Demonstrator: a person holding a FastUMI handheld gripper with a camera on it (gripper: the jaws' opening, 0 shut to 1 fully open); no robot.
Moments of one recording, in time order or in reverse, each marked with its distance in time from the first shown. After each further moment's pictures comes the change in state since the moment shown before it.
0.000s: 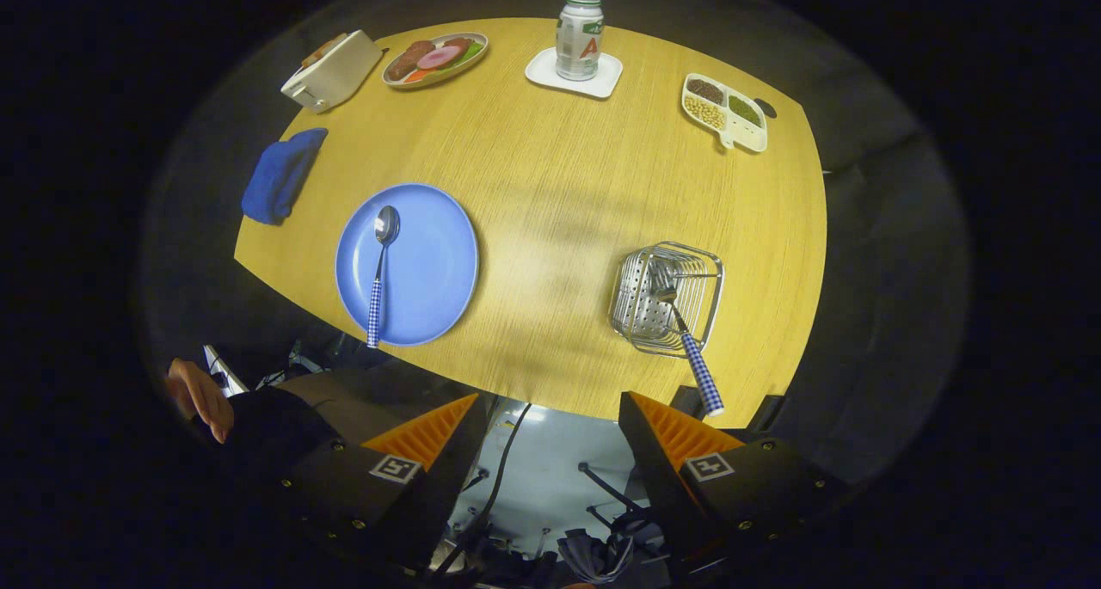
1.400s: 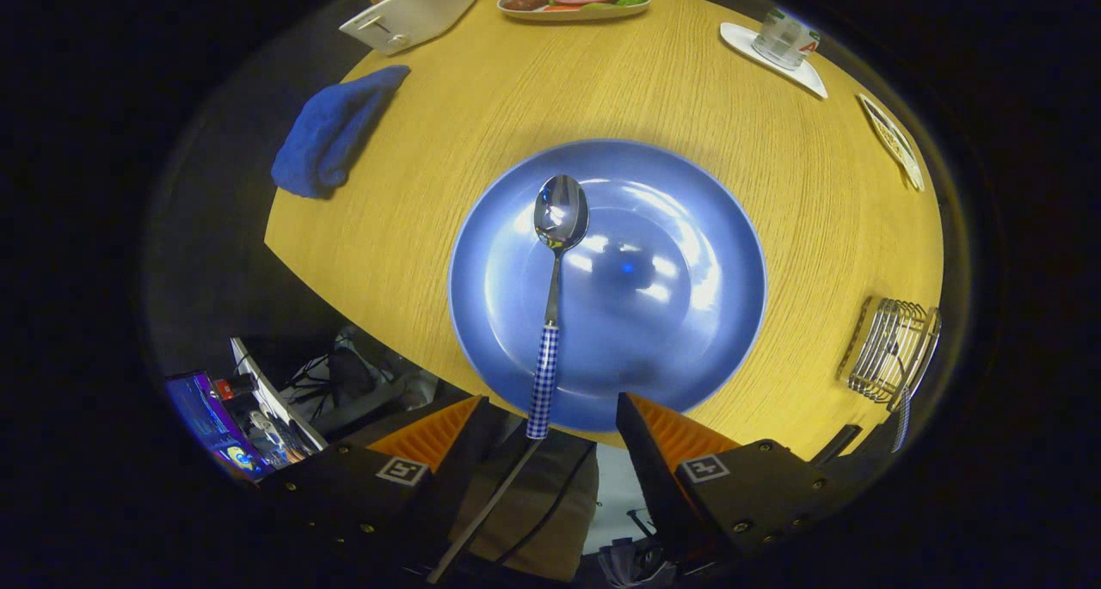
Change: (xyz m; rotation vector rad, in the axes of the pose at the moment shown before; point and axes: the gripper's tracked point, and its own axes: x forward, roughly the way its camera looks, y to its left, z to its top) arm 0.108 0.191 0.034 -0.061 0.077 0.194
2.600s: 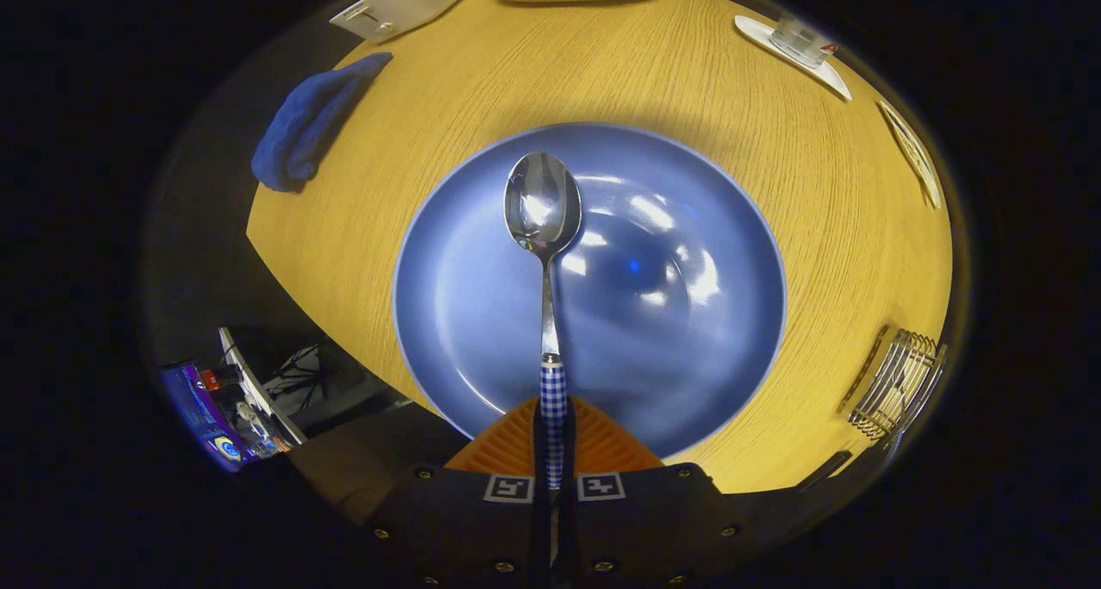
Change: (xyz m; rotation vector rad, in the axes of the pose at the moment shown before) arm 0.026 -0.024 0.008 -0.047 0.050 0.020
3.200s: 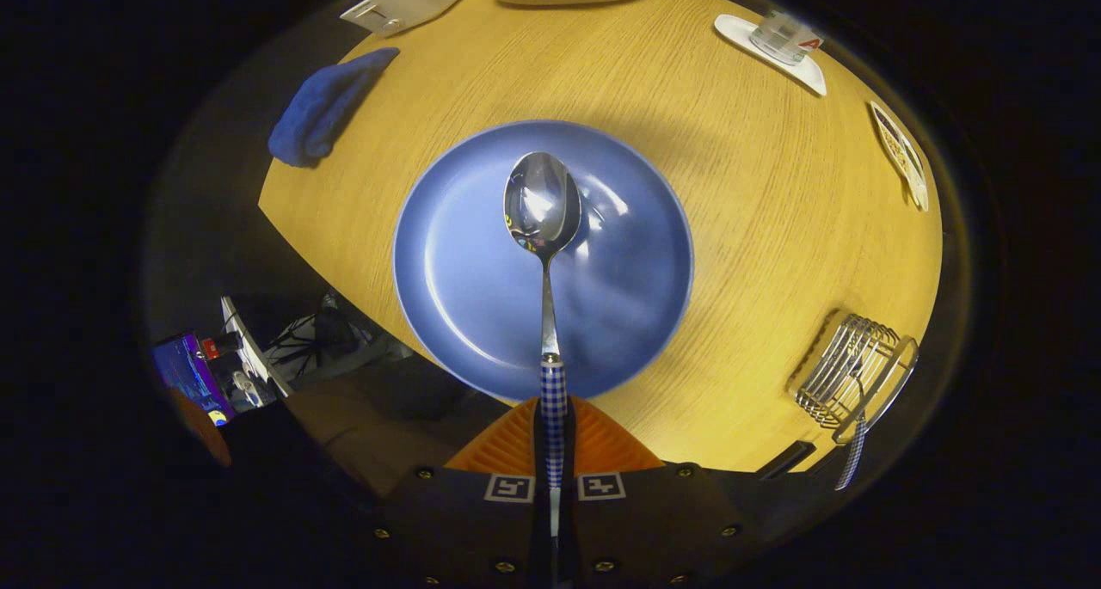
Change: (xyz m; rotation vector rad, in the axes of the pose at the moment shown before) arm -0.064 -0.048 -0.033 -0.061 0.058 -0.053
